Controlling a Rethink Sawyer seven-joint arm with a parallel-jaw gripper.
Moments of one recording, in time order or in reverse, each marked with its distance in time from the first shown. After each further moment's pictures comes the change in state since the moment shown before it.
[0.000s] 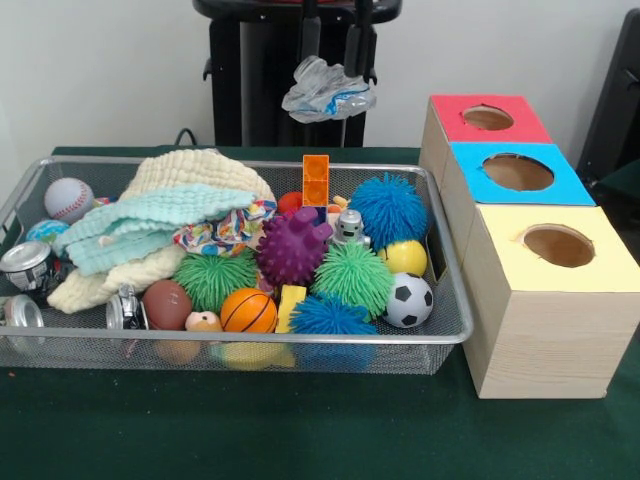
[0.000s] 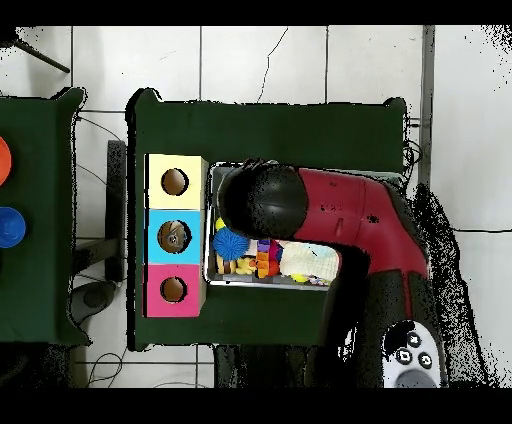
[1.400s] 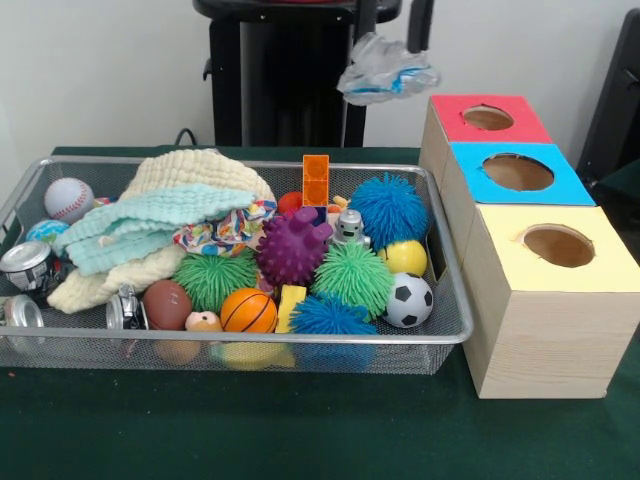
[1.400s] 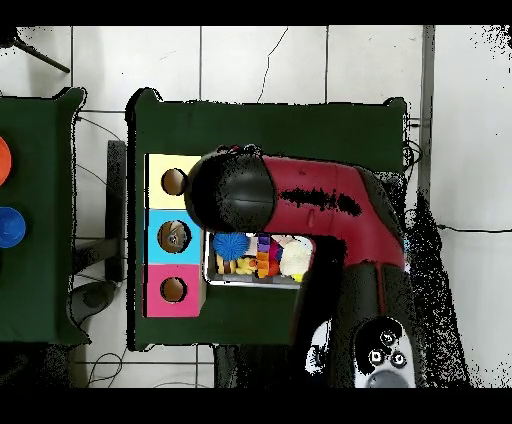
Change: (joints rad) arm 0.055 -0.015 0.022 -0.050 0.000 0.010 0.000
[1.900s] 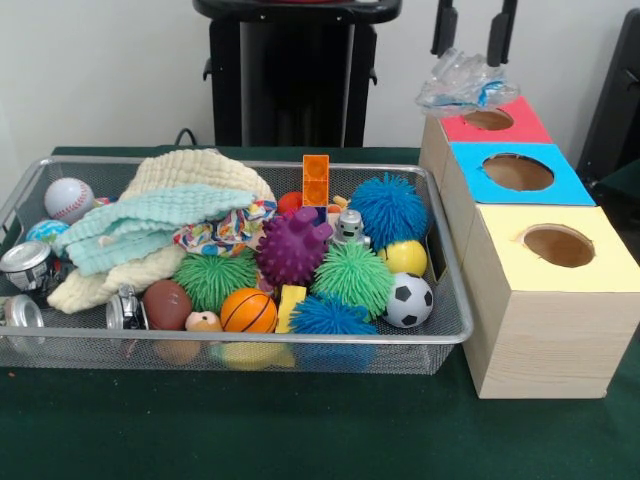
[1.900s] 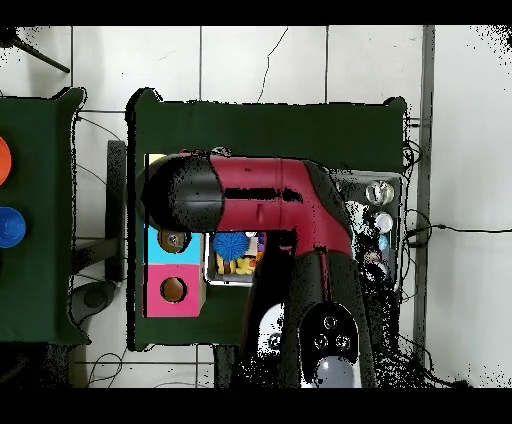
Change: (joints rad) arm 0.080 0.023 -0.001 -0.006 0.002 0.000 0.000
